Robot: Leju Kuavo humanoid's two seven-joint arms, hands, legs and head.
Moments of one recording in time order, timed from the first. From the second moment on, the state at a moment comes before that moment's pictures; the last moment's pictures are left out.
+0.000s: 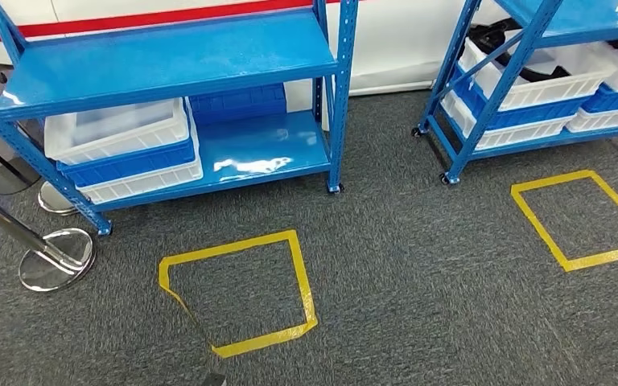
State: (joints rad) left arm -0.17 -0.06 -1.25 -0.21 0.83 0.28 0.09; right arm -0.10 0.07 1.00 -0.24 -0.24 0.01 0.26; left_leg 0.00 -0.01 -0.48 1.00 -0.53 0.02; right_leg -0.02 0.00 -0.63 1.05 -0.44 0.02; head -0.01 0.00
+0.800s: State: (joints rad) left arm -0.16 -0.06 -1.25 -0.21 0.83 0.29 0.09; right arm -0.10 0.08 1.00 -0.23 -0.24 0.02 0.26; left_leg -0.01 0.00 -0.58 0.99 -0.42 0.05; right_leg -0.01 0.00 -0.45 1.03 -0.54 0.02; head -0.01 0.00
